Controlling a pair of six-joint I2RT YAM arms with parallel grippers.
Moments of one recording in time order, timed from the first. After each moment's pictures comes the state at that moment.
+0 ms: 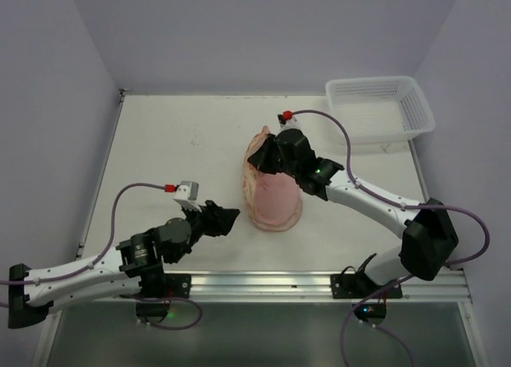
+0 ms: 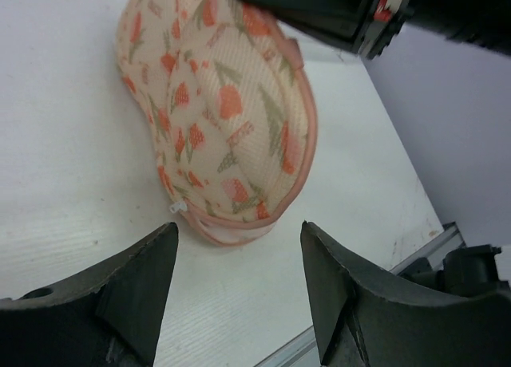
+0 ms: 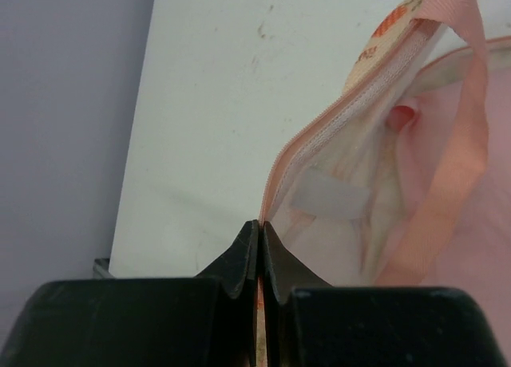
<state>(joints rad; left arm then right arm) -1.19 0.57 0.38 -0.08 -0.58 -0.78 0.77 1.45 1.09 -0.10 0.10 0.83</state>
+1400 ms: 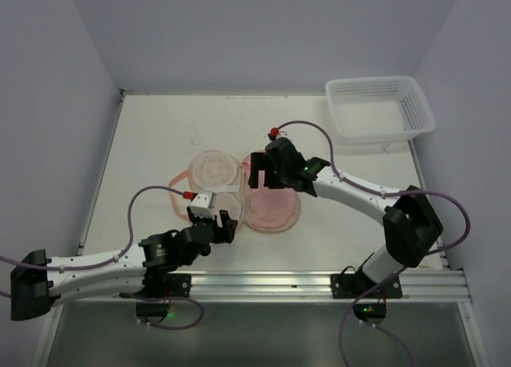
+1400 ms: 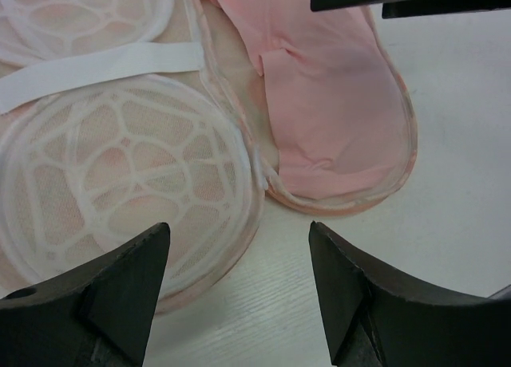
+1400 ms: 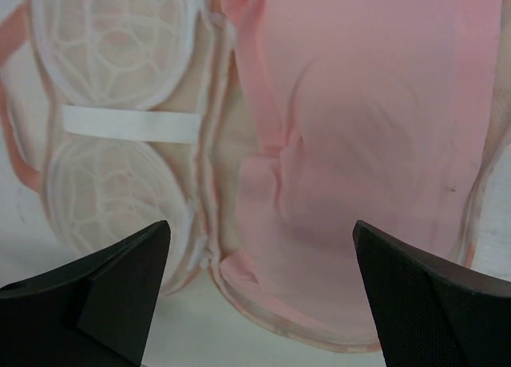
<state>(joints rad) -1.19 0.74 0.31 -0.12 -0.67 -0.73 0.77 1.57 1.13 -0.36 0.12 0.65</state>
